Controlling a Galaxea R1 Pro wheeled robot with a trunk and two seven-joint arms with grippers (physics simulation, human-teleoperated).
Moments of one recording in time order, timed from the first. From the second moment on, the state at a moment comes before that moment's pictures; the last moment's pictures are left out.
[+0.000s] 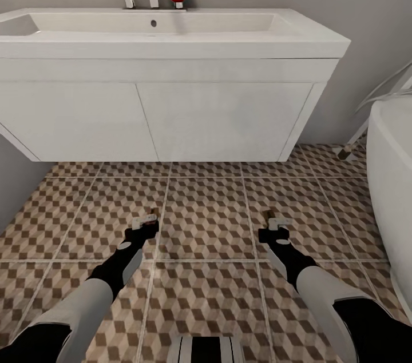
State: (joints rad) left arm -0.81 -0.01 -0.05 -0.43 0.18 -0.06 0.13; right arm -0.92 0.01 0.10 -0.22 -0.05 -0.02 -0.19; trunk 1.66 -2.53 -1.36
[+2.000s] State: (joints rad) left arm -0.83 -0.10 -0.02 -0.51 0.02 0.02 0.12; right arm -0.91 0.01 0.10 -0.31 -0.06 0.02 -0.20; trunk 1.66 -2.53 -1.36
